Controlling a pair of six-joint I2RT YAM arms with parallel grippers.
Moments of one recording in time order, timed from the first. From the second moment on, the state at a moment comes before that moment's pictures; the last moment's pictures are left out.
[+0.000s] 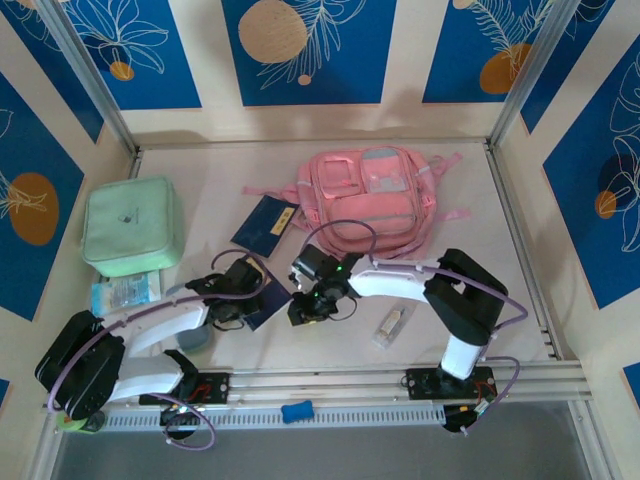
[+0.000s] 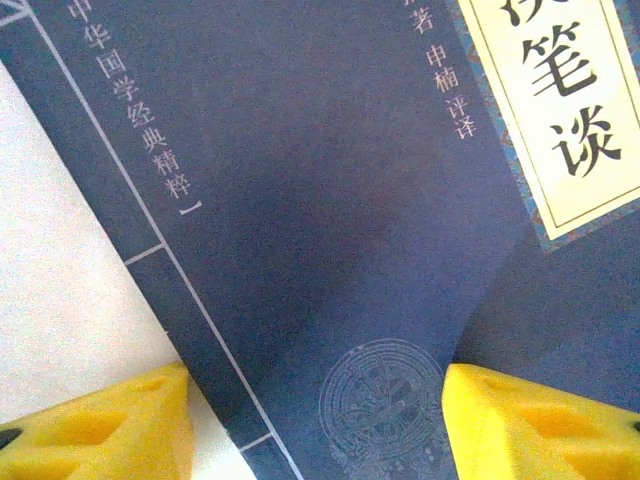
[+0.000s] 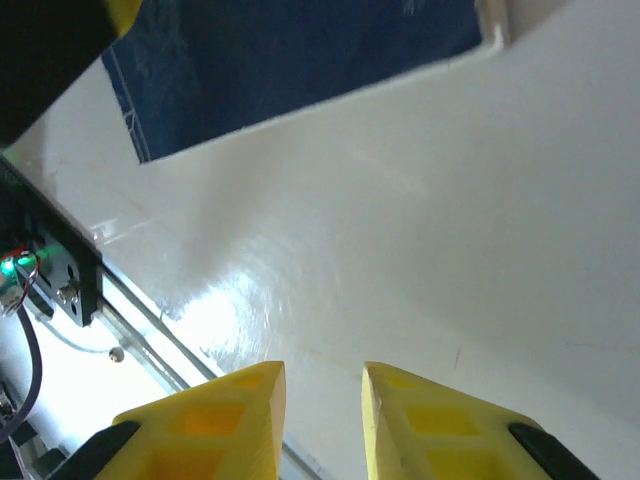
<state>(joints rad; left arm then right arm) -0.69 1.21 0.51 -0.51 -0.16 -0.94 0.98 1.72 1.01 -0.47 -0.46 0.68</state>
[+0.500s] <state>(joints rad) -0.73 1.12 0.47 -0.36 -0.08 -1.04 0.86 1.93 1.32 -0.53 -0.40 0.61</state>
